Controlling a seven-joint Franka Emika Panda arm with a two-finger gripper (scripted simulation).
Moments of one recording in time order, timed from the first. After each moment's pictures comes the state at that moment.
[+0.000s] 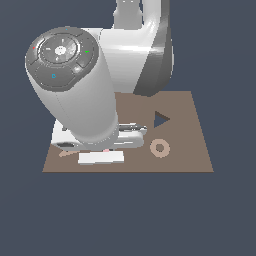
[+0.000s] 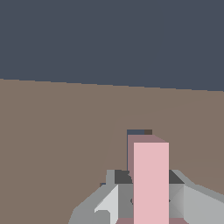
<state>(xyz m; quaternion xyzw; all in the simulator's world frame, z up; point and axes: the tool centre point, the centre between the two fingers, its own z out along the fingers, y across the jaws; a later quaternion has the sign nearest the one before) 0.084 -0.062 0.040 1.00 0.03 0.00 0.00</state>
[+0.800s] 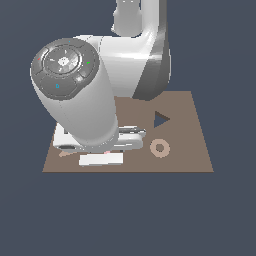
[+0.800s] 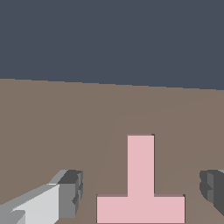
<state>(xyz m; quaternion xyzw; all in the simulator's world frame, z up) 0.086 -0.063 0.030 1.00 0.03 0.00 0.00</state>
